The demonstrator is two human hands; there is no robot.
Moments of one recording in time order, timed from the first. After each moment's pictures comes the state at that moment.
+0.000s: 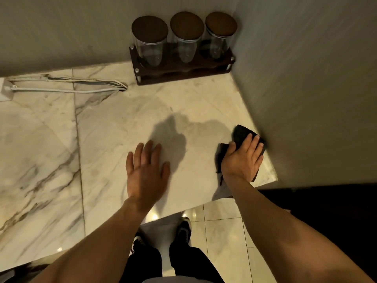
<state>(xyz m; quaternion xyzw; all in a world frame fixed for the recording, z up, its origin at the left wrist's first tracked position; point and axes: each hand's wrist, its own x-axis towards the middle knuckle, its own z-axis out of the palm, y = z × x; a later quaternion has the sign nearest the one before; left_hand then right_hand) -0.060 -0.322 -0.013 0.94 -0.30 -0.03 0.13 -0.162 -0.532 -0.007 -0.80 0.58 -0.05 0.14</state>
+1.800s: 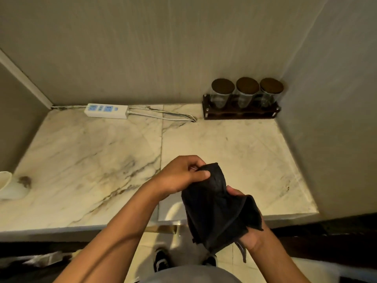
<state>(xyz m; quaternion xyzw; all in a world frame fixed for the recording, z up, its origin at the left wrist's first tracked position) -0.047 -0.223 0.177 0.75 -0.20 -0.38 0.50 -0.208 -0.359 0.126 -0.20 0.40 0.04 0.89</state>
